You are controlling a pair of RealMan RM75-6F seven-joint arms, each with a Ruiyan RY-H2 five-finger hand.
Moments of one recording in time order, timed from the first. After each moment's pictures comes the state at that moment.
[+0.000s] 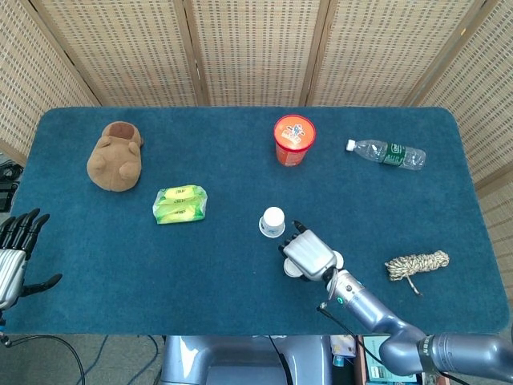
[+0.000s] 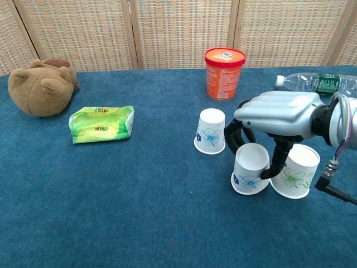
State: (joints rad) left arm -0.12 -1.06 -0.04 -1.67 1.52 1.46 0.01; right arm 0.80 -1.37 0.06 -1.76 -1.14 0.88 -0.65
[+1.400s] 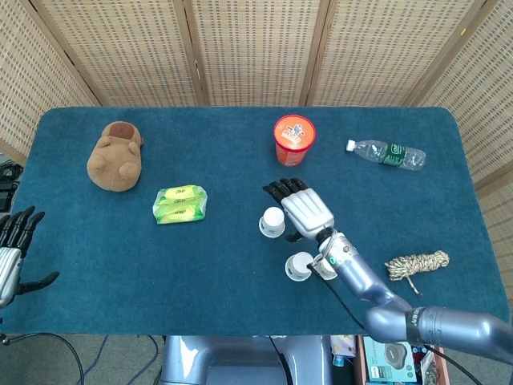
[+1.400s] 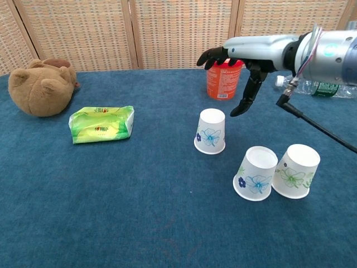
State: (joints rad) left arm -0.12 -1.05 -0.05 -1.67 1.50 1.46 0.00; right arm 0.93 -1.38 0.25 -1.69 -0.87 0.88 -0.46
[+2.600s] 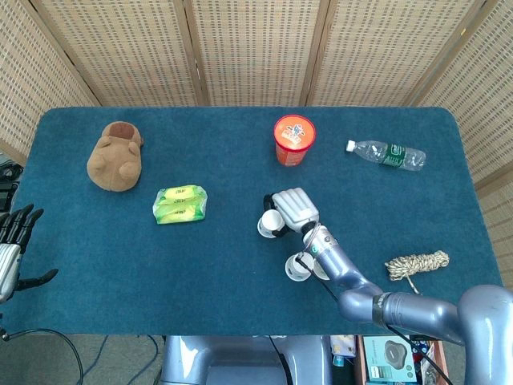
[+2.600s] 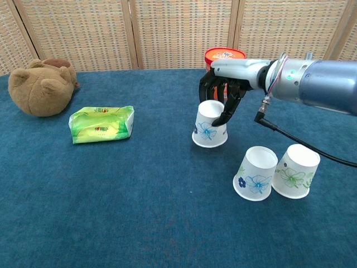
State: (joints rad) left arm -0.14 -1.05 -0.06 -1.65 1.47 1.43 -0.01; right arm 0.99 -1.53 0.24 -1.47 -0.85 0.84 -0.35
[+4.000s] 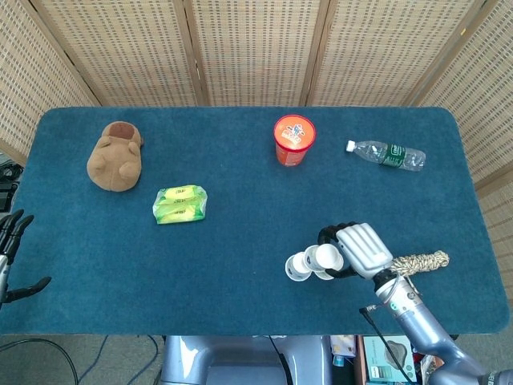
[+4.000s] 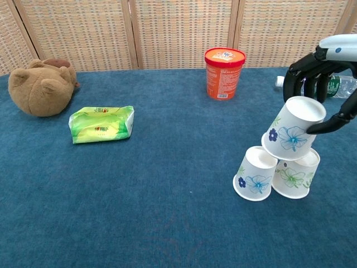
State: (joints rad) left arm -0.08 -1.00 -0.03 -1.70 1.55 1.52 -0.06; right arm 0.61 -1.09 0.09 -2.01 -1.20 1.06 -0.24
